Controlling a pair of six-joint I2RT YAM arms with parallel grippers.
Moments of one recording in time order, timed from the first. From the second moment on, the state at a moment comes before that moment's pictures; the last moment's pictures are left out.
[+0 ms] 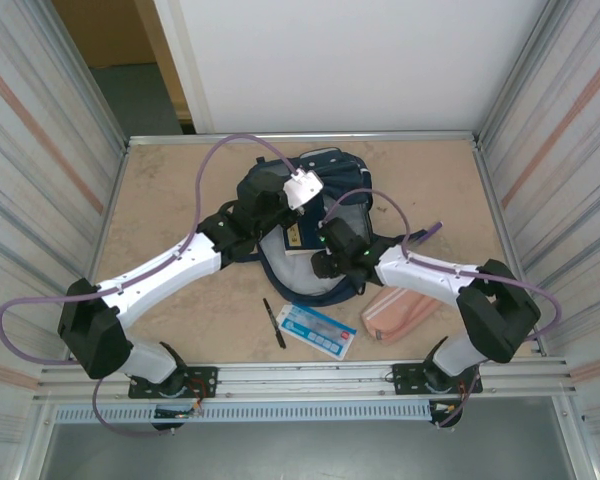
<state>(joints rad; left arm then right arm) -0.79 1.43 1.20 -0.14 -0.26 0.47 0.83 1.51 0.89 -0.35 0.15 0.42</state>
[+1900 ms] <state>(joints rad) -0.75 1.25 1.03 -0.36 -0.05 0.12 0.73 1.04 0.73 -0.43 0.04 0.35</state>
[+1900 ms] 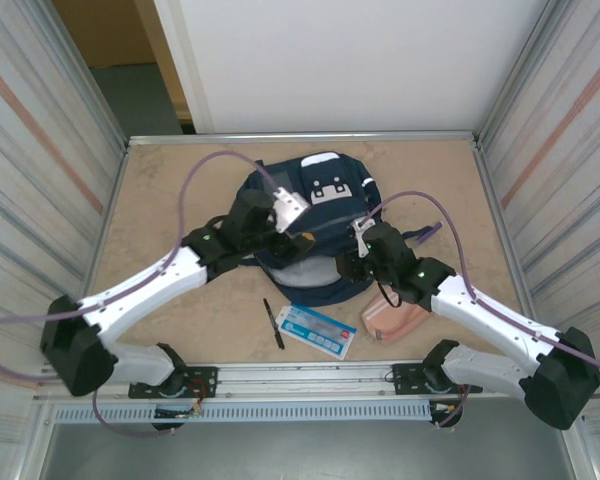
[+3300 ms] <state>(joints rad) -0.28 1.45 0.78 -0.24 0.15 -0.62 0.49 1.86 1.11 -0.12 -0.10 0.43</state>
